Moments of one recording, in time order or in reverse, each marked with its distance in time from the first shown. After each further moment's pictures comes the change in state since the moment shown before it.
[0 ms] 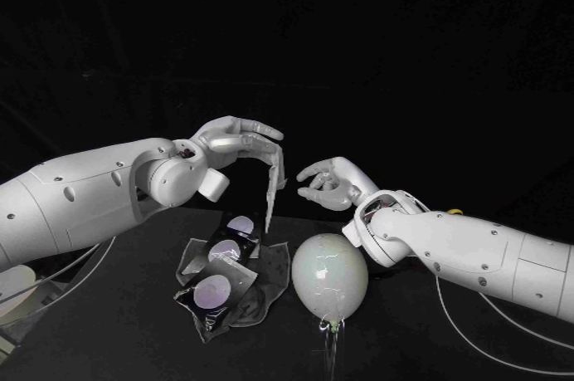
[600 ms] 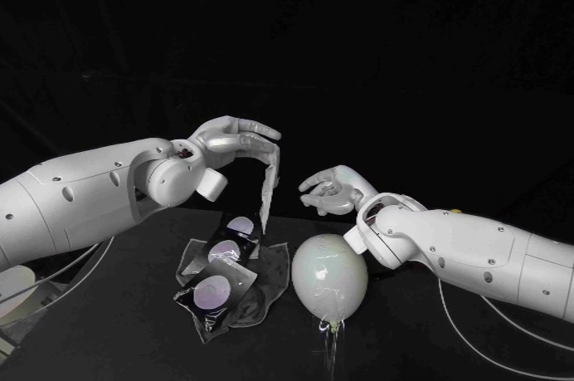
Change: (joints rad) left arm 0.000 -0.002 0.000 -0.007 0.000 -0.001 0.003; left_hand -0.005 0.002 0.000 0.000 0.000 0.000 0.000 0.000 0.000 0.000 0.000 -0.001 0.000 -0.001 0.000 0.000 -0.001 0.001 0.000 0.000 0.000 -0.001; right arm 0.000 -0.017 0.000 0.014 0.148 0.132 -0.073; right_hand 0.009 0.009 0.012 0.020 -0.004 -0.066 0.040 0.017 0.039 -0.023 0.027 -0.288 -0.182 -0.256 0.036 -0.366 -0.350 -0.019 -0.147 0.012 -0.189 -0.051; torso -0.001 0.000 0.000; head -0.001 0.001
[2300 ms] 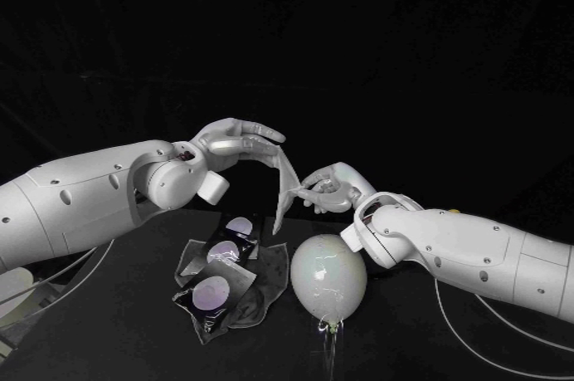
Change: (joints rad) left arm 0.000 -0.005 -0.001 0.030 -0.001 0.012 0.002; left_hand 0.004 0.004 0.000 0.000 0.000 -0.007 0.000 0.005 0.004 -0.008 0.002 0.005 0.000 -0.003 0.004 -0.004 -0.006 0.005 -0.004 0.004 -0.008 -0.003; right arm 0.001 0.008 0.001 0.000 0.011 -0.047 0.011; right_hand 0.090 0.048 -0.073 0.130 0.003 0.151 -0.083 0.105 0.078 0.144 -0.060 0.078 0.009 0.084 -0.055 0.040 0.027 0.006 0.111 -0.036 -0.087 -0.143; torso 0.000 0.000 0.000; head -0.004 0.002
